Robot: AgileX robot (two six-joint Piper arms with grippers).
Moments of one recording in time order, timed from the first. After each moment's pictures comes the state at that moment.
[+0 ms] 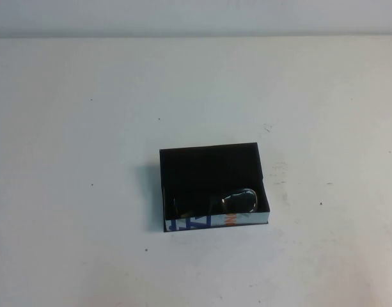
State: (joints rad) right arm 0.07 -0.01 0.03 0.19 0.35 0.02; left arm -0.03 -0.02 0.02 -0.01 0.36 0.08
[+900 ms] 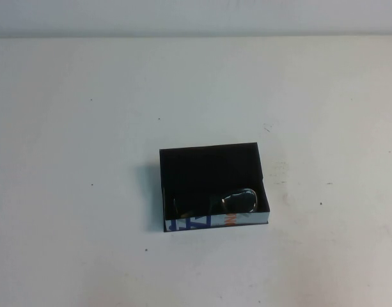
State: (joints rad) right arm 0.07 -0.01 -0.26 0.26 0.37 0.02; left arm -0.03 -0.02 0.02 -0.01 0.36 0.08
